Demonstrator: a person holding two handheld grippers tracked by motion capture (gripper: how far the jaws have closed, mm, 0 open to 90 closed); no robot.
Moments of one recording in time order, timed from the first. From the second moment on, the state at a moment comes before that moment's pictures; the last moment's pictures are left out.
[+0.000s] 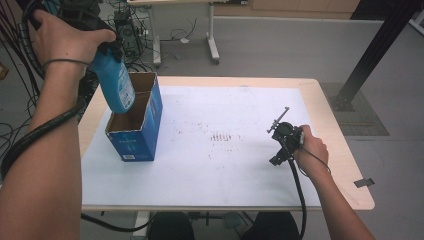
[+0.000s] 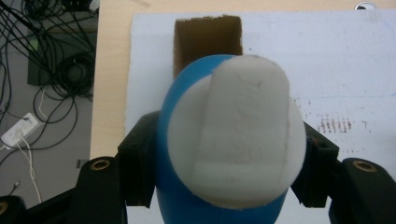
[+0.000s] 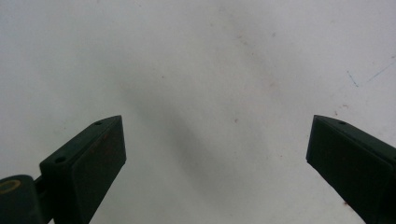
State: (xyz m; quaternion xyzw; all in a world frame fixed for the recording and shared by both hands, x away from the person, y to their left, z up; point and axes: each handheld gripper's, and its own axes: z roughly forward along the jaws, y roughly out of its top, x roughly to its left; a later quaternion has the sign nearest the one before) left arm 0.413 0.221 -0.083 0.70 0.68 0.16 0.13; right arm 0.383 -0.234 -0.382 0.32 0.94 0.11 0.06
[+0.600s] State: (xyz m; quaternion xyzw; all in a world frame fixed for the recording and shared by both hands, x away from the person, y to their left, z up) left arm 0.420 0.224 -0.108 0.70 0.69 0.15 0.13; right arm 0.384 -0.233 -0.384 0.32 0.94 0.11 0.06
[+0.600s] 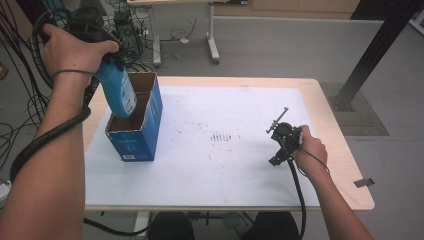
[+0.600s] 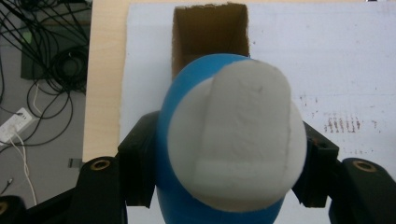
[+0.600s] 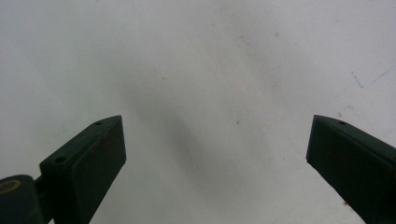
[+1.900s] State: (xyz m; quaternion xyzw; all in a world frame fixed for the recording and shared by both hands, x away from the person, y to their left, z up) left arm 0.429 0.230 -0.182 0.70 0.69 0.12 0.12; right arm 0.384 -0.231 -0.392 0.32 0.94 0.11 0.05
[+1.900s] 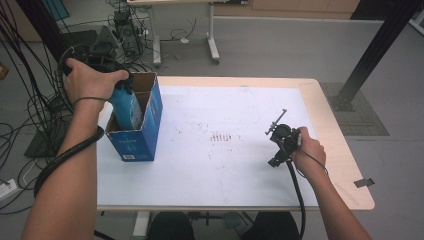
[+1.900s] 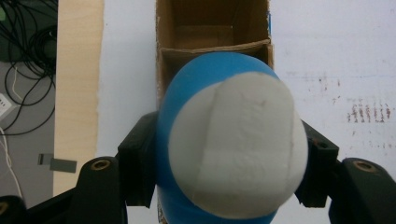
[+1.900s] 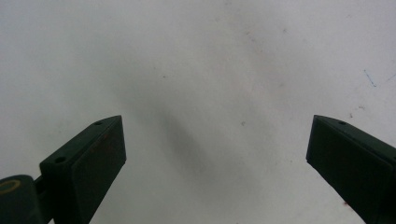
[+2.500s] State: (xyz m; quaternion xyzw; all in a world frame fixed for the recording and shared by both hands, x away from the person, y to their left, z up) left arm 0.430 0.229 -0.219 0.70 0.70 0.11 0.09; right arm 0.384 -0.232 -0.392 0.32 0.94 0.11 0.05
